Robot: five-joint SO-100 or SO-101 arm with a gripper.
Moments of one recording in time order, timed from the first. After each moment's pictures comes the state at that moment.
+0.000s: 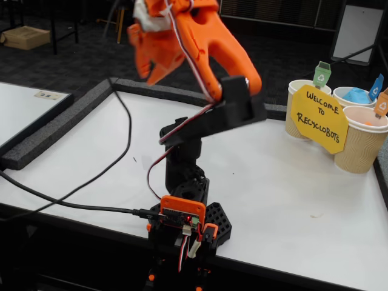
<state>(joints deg) -53.2 140.9 109.0 99.7 -21.6</state>
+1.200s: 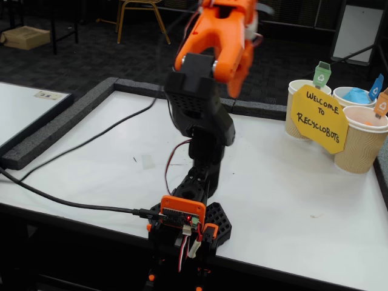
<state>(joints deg) 8.5 131.8 110.2 94.8 -21.6</state>
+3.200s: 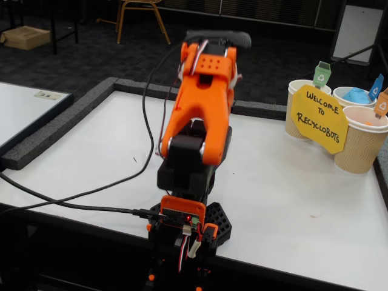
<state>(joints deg) -4.0 177.3 154.6 78.0 -20.4</state>
